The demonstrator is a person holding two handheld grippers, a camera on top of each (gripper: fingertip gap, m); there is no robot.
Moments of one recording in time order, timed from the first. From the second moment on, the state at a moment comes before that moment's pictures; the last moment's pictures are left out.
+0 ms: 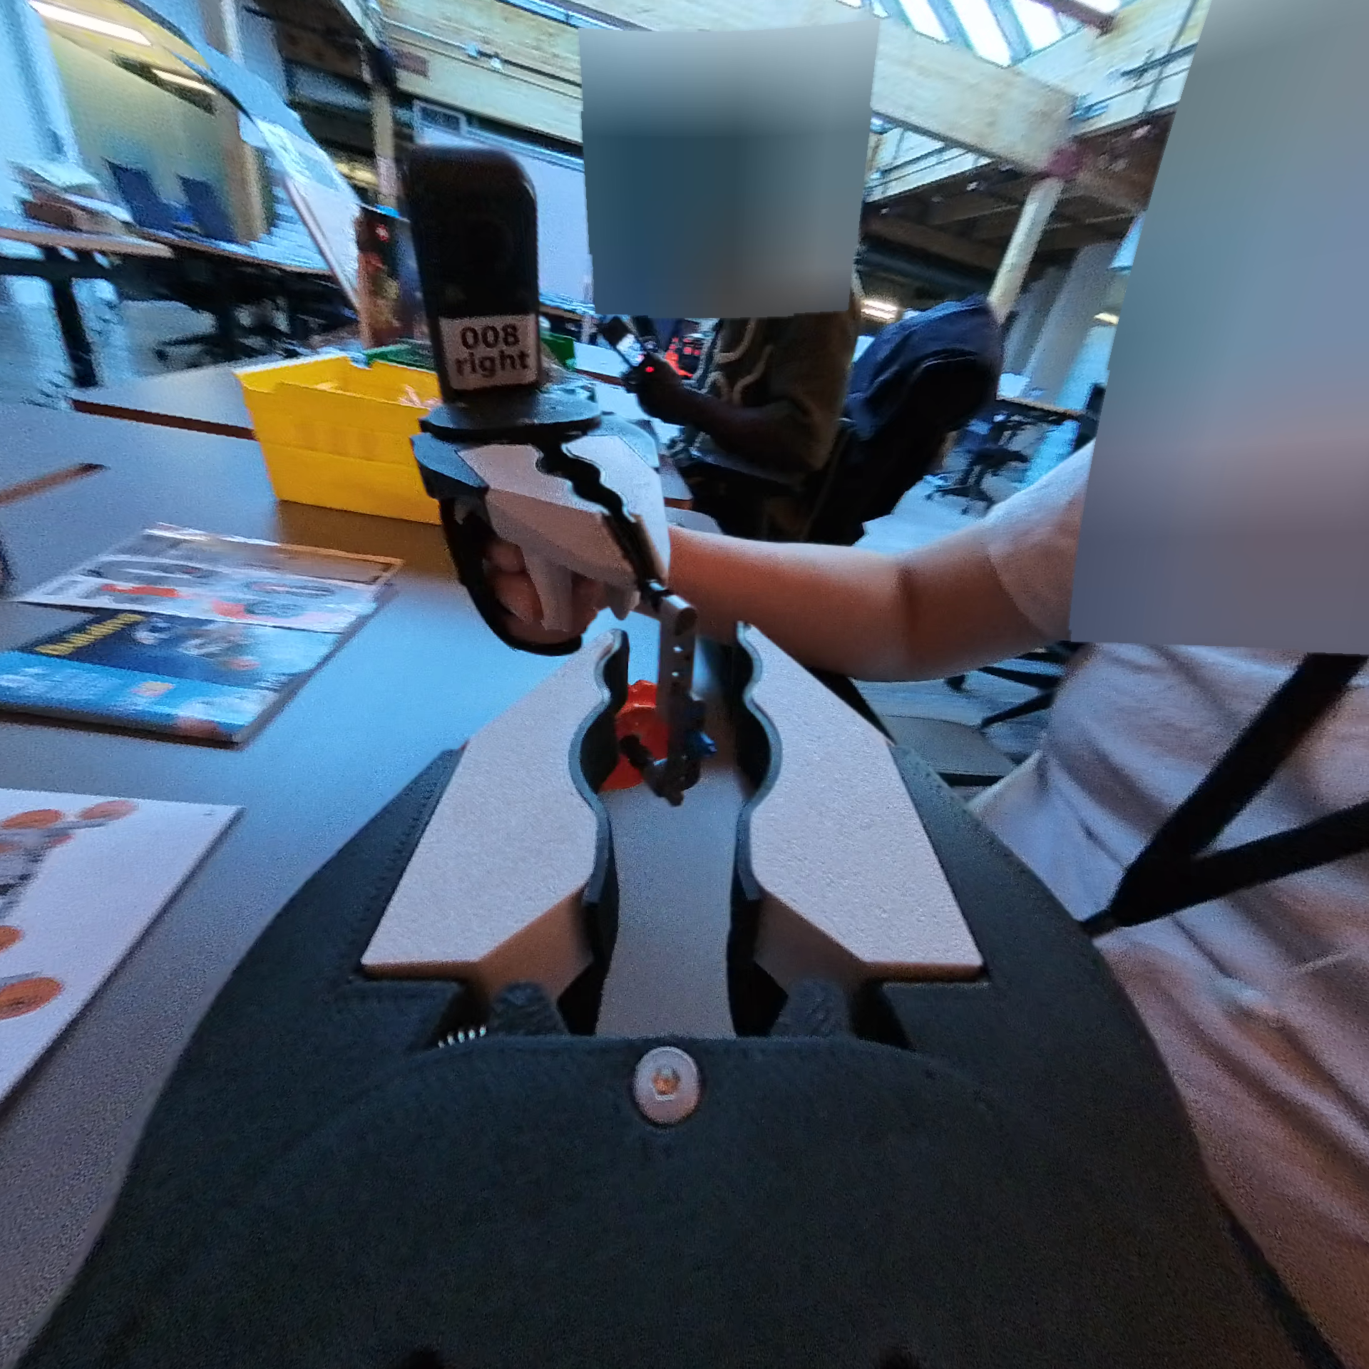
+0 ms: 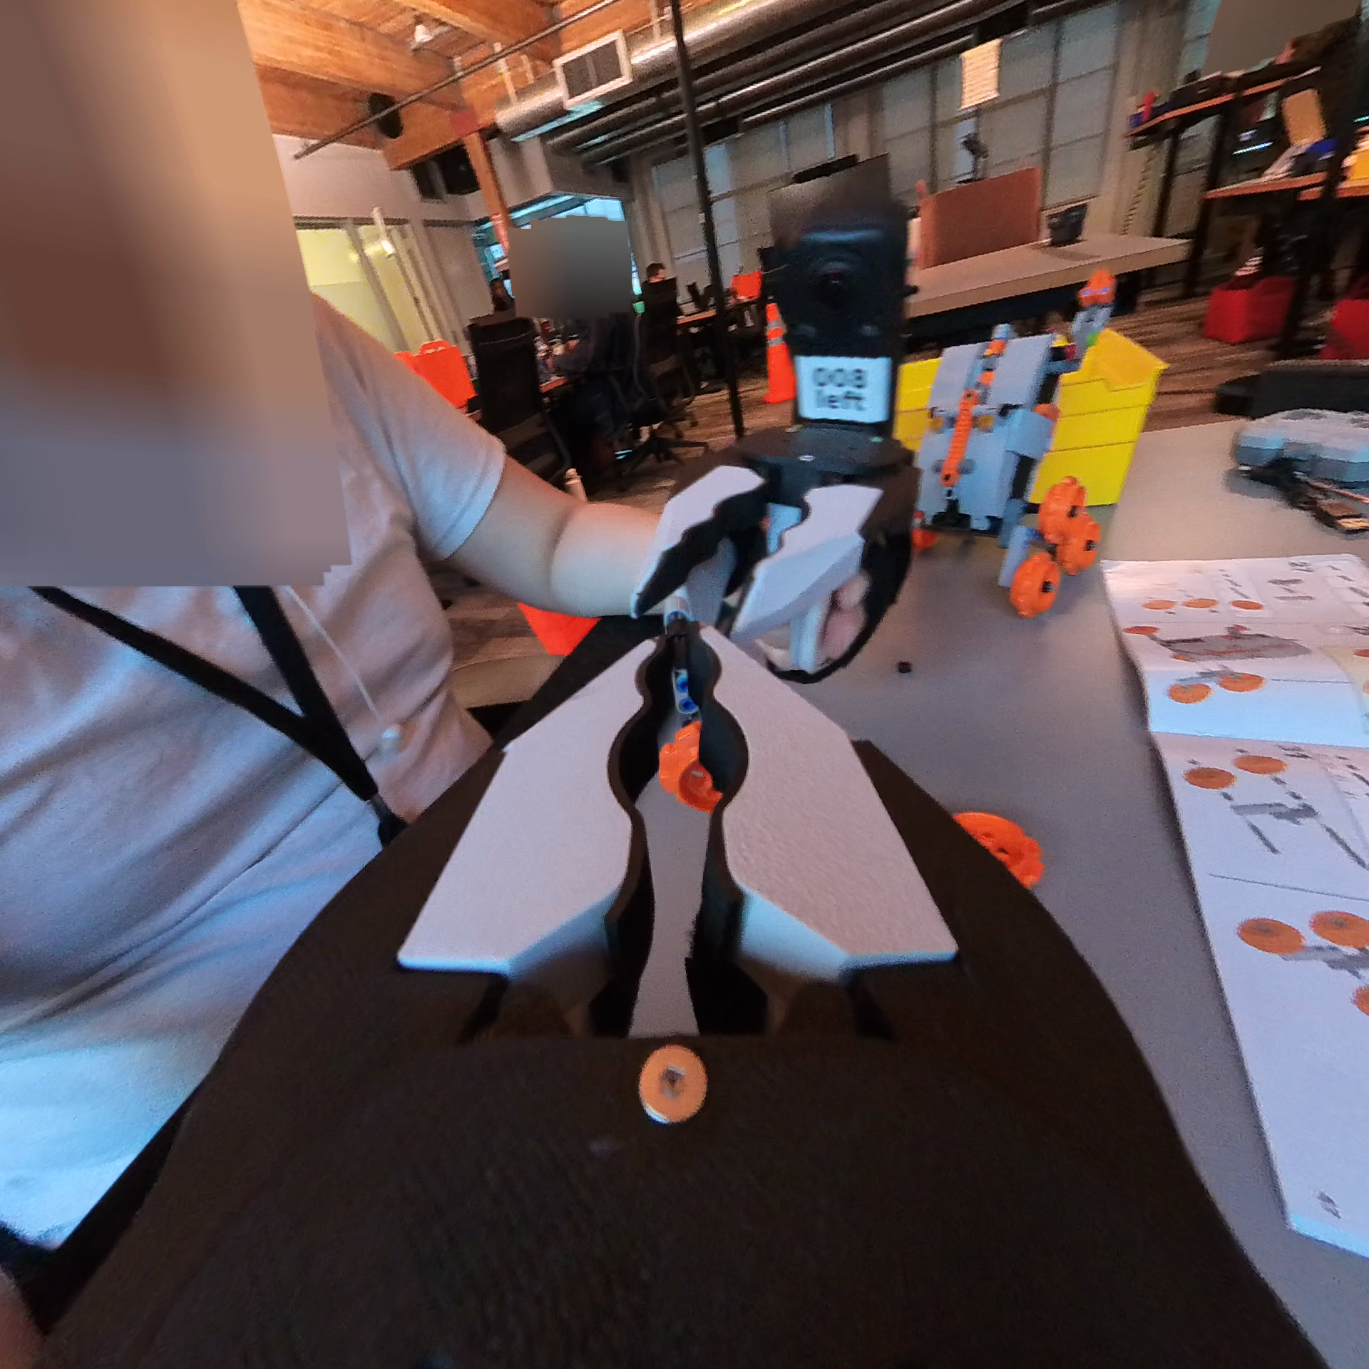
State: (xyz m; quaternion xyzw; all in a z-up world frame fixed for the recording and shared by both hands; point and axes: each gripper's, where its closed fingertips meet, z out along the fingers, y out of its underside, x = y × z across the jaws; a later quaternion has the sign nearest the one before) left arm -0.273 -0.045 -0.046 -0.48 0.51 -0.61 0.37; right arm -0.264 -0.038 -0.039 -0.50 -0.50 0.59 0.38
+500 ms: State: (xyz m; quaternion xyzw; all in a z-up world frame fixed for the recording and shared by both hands) left arm -0.281 -0.098 -0.037 -0.40 0.50 -0.75 0.16; right arm -0.278 -0.082 -0.033 -0.42 -0.55 0.66 0.30
